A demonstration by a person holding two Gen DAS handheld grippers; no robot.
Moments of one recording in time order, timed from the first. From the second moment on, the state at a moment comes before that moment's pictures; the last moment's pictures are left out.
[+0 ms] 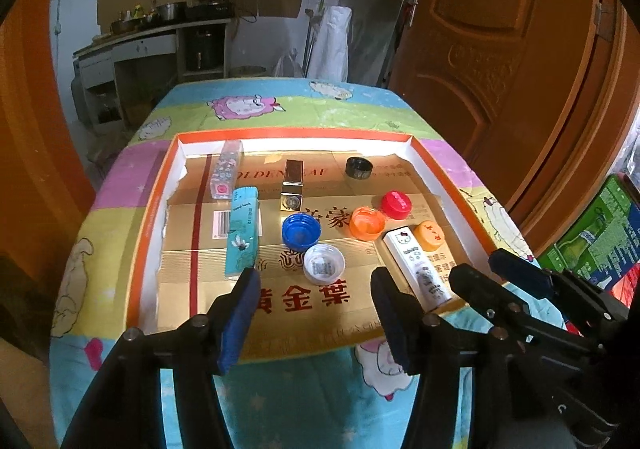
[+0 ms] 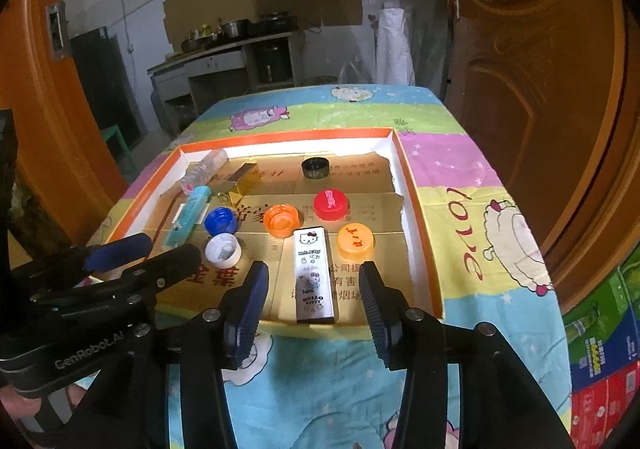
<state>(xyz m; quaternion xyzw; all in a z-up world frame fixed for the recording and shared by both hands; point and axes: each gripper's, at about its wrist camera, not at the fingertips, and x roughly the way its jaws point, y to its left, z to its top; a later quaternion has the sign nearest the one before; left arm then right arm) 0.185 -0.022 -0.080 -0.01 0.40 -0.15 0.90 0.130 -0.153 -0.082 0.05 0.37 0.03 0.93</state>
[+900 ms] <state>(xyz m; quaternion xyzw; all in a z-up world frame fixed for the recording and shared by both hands) 0.097 0.007 -0.020 -0.02 0.34 -0.14 0.93 0.046 -0.128 -0.023 0.05 0.33 0.01 0.94</state>
